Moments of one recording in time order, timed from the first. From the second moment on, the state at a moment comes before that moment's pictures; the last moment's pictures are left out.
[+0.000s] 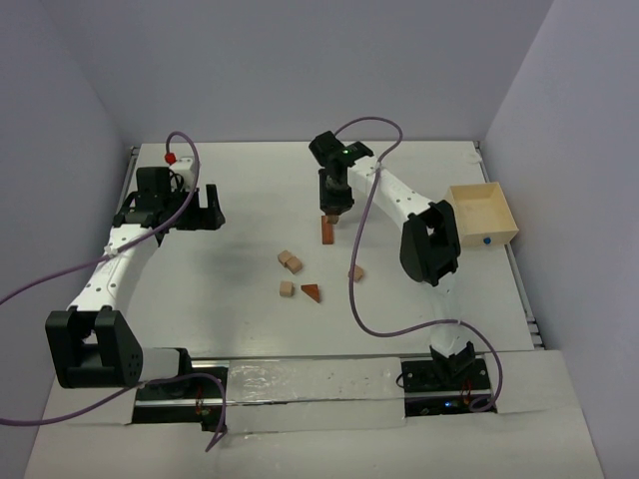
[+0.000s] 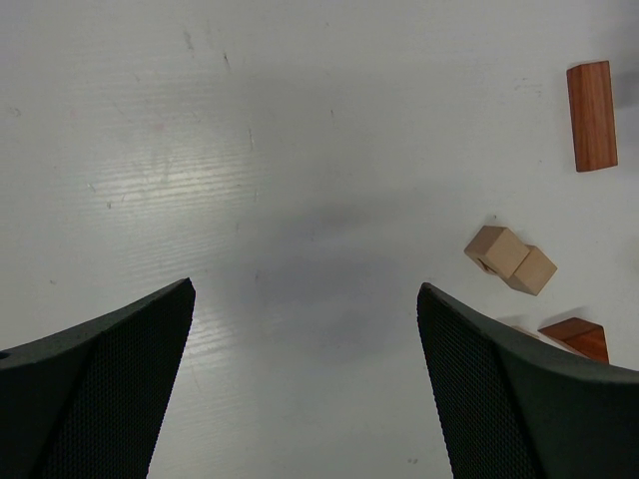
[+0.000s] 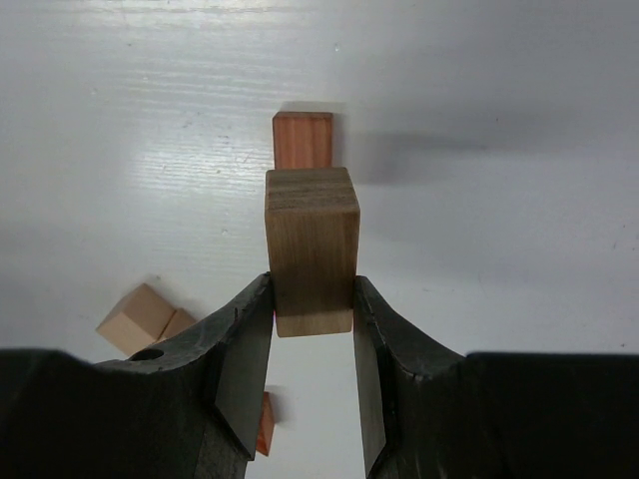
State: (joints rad) left arm -0.04 1.32 1.06 -0.50 0.25 -0.03; right arm 0.55 2.18 2.03 -1.05 0.15 0.52
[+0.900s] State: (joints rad) left arm -0.04 1.34 1.06 -0.50 0.25 -0.03; right arm 0.60 2.29 2.03 -1.06 0.22 0.54
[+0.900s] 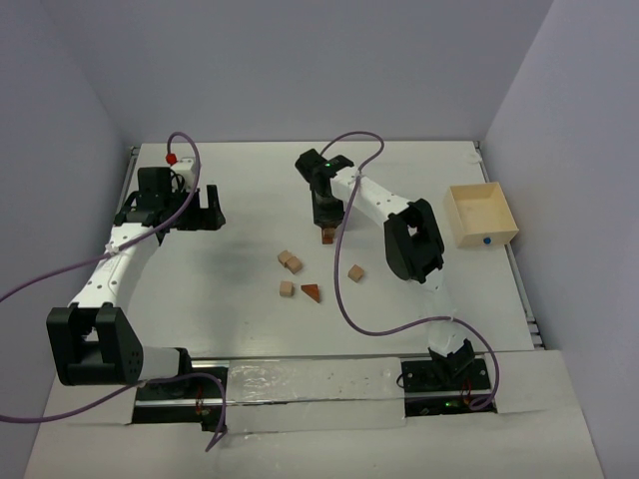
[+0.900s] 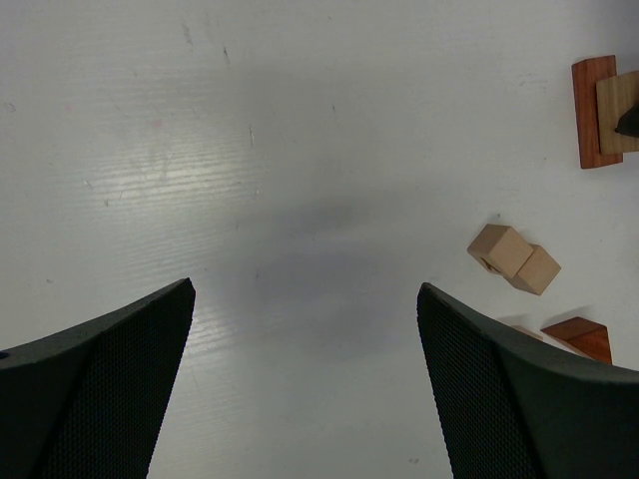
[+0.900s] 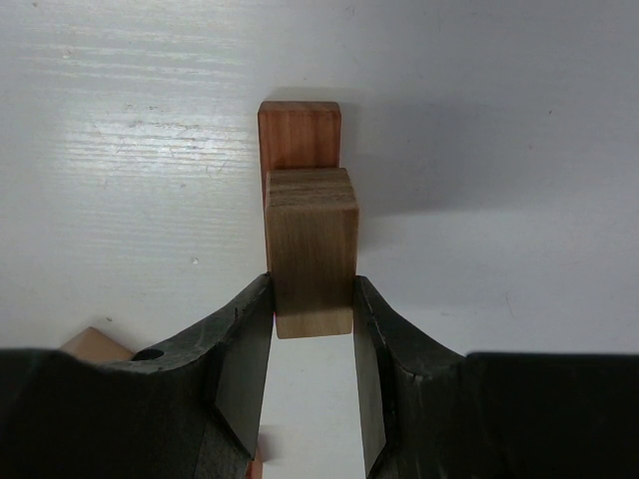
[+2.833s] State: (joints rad) left arm -0.03 1.35 1.06 -0.50 0.25 -0.02; right arm 0.62 2.28 2.03 -1.06 0.25 0.60
